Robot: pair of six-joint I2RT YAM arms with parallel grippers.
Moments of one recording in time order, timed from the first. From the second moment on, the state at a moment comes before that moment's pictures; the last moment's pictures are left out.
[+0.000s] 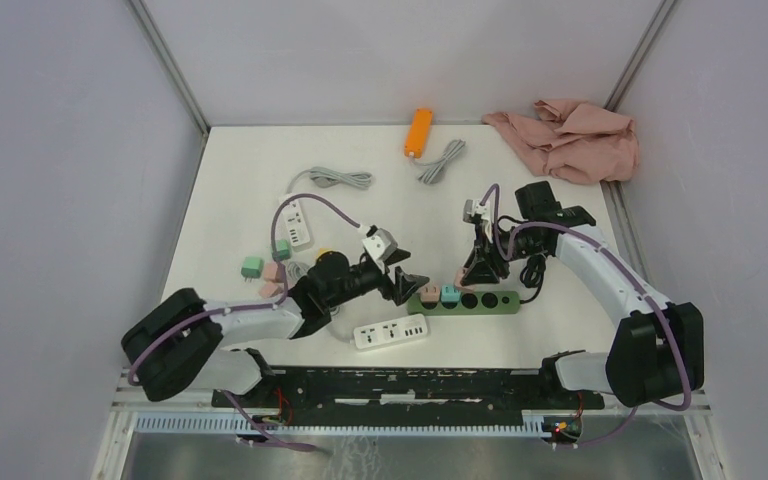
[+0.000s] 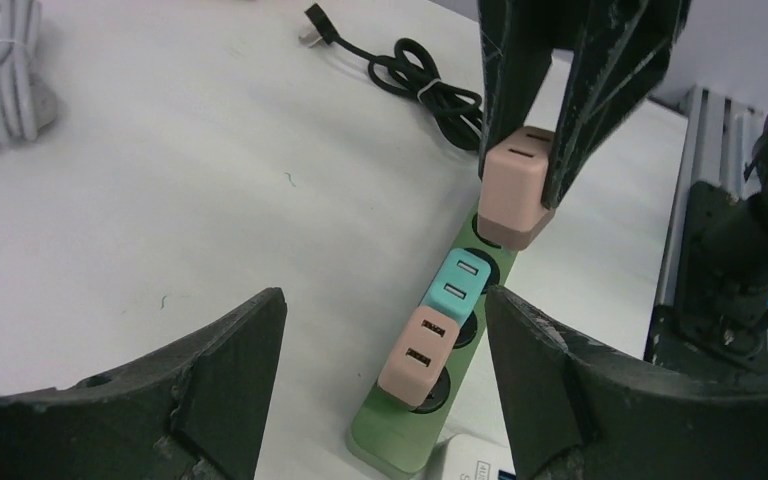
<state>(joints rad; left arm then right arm) -0.89 1.38 0.44 0.87 0.22 -0.09 0.23 1.32 0.96 -0.88 -1.00 -0.82</state>
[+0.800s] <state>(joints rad) -0.89 0.91 0.21 0.64 -0.06 -0.59 0.22 1.35 0.96 -0.71 -1.07 -0.32</state>
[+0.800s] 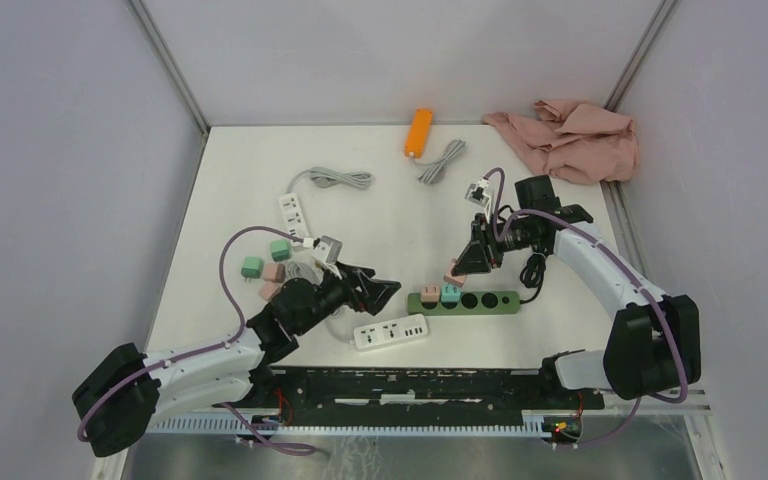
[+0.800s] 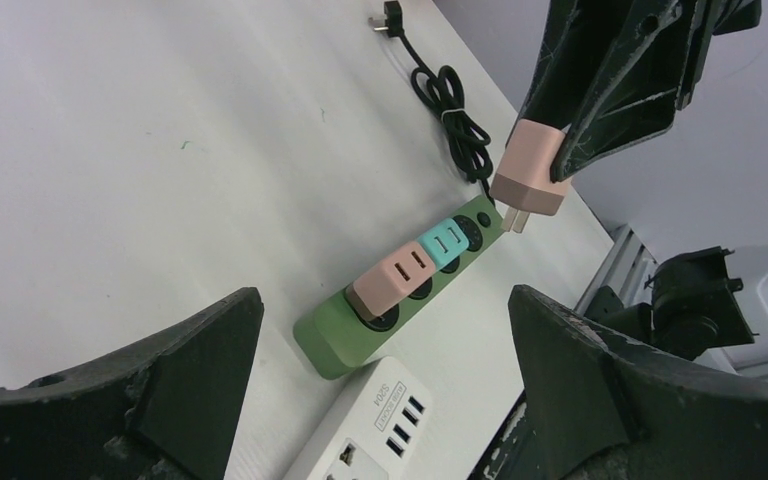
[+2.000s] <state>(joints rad) -1.22 1.25 0.74 0.10 -0.38 -0.54 0.21 1.44 0.97 -0.65 -1.08 -0.10</state>
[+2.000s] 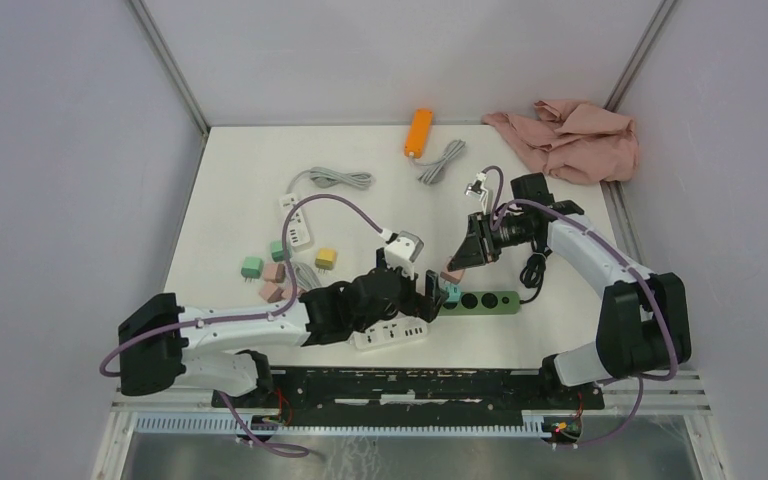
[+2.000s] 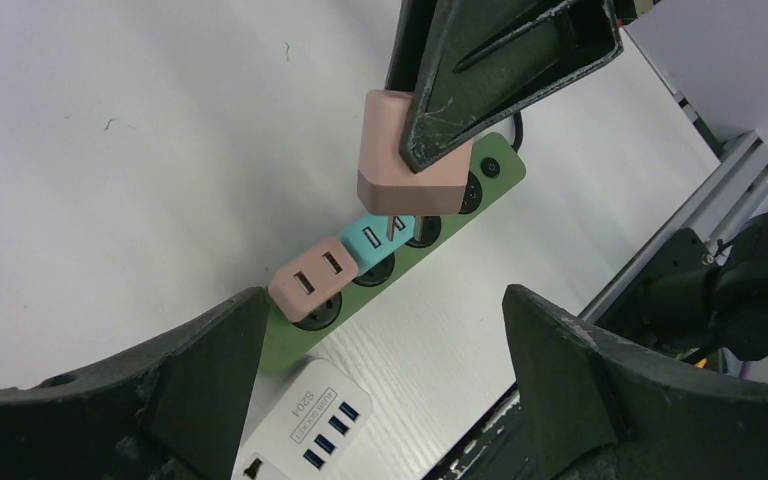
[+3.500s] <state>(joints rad) -1.22 1.62 1.12 -0.06 -0.49 -0.46 0.20 1.48 0.99 -0.64 -1.08 -0.04</state>
